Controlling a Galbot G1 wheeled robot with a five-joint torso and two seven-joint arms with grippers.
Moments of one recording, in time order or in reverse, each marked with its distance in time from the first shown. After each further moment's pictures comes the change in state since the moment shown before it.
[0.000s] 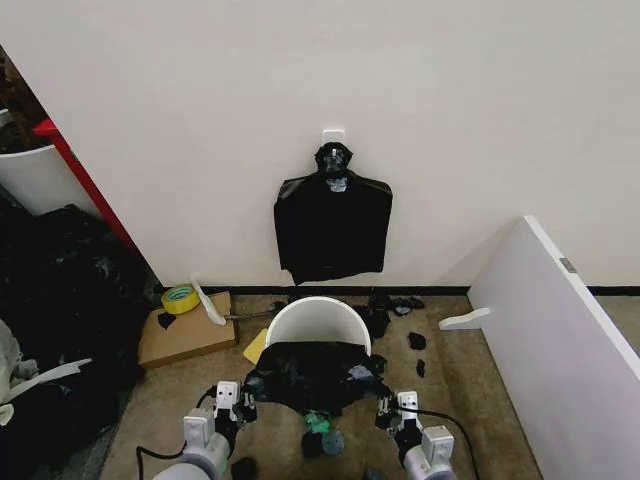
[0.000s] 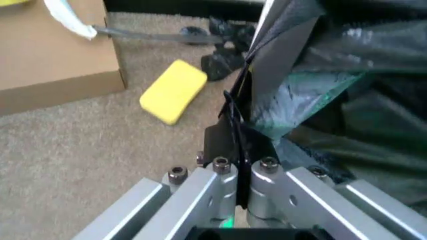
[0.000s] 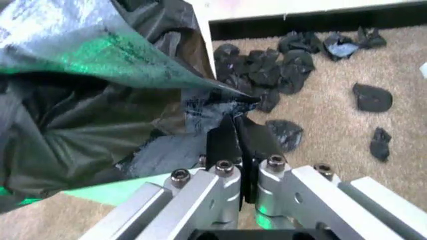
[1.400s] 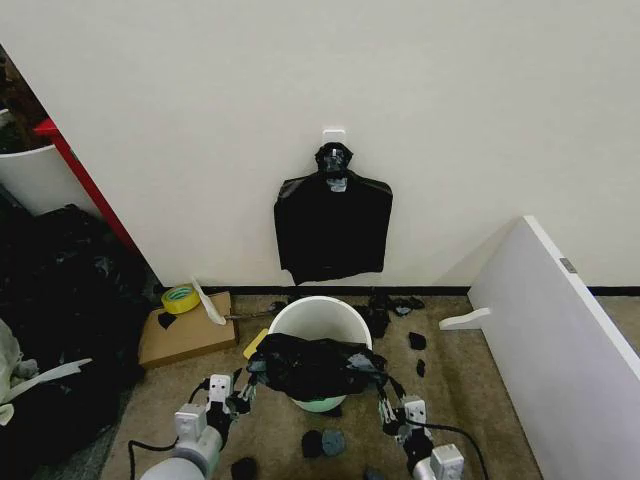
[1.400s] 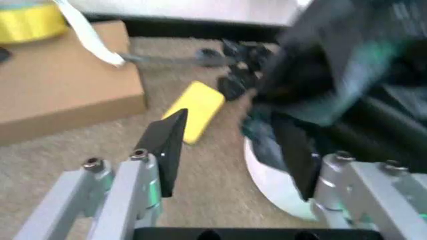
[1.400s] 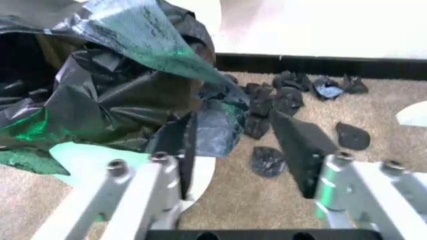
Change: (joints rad) left arm 0.063 0.019 -0.110 -0.018 0.027 -0.032 0.061; right arm -0.112 -0.010 0.070 -0.001 -0.126 0.214 -0.108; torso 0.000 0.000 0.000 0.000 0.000
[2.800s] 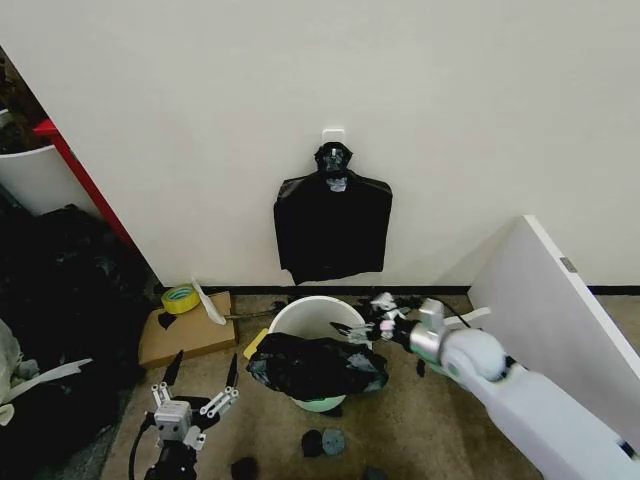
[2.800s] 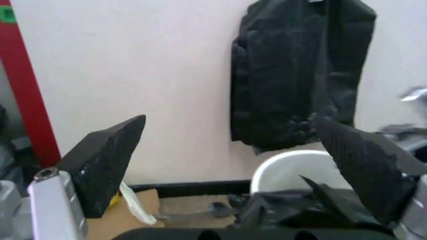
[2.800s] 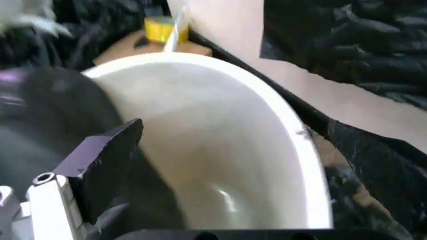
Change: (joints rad) left arm 0.406 -0.364 -0.238 -0.170 0.557 -0.575 0.231; right arm 1.044 -0.413 -0.521 -0.331 0.476 -0.390 -0.430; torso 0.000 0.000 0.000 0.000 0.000
